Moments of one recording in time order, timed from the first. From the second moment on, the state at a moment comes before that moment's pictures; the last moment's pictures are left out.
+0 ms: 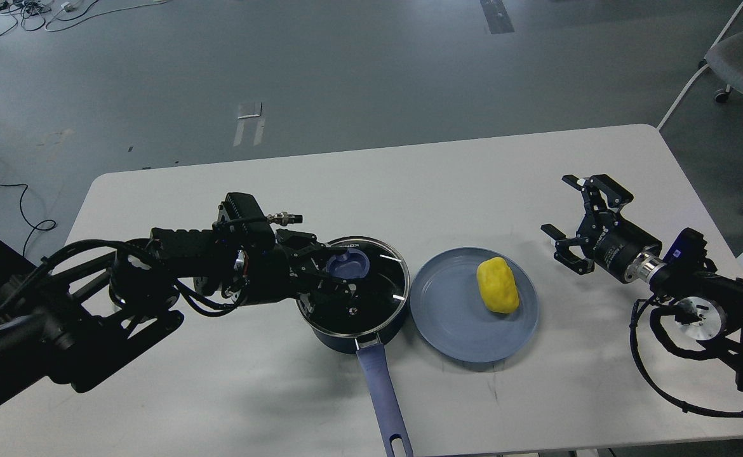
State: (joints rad) left arm -0.80 0.57 -0.42 -1.37 2.12 -0.30 -0.49; right arm 0.58 -0.38 0.34 0.63 -0.08 0.49 0.49
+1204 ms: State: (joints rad) left arm -0.53 0.97 -0.36 -1.17 2.04 0.09 -0.49; right arm 0.59 -0.38 0.34 0.63 -0.08 0.49 0.49
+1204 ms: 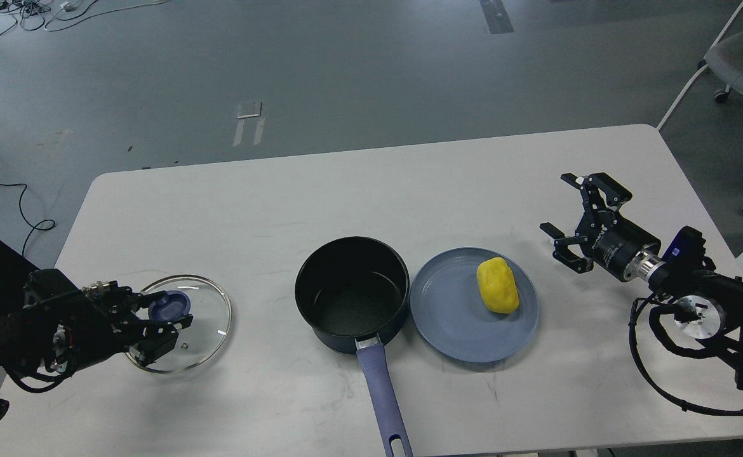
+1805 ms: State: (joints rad) left arm -0.51 0.91 -0.37 -1.12 2.04 0.12 -0.49; right arm 0.58 -0.39 0.34 0.63 -0.08 0.49 0.49
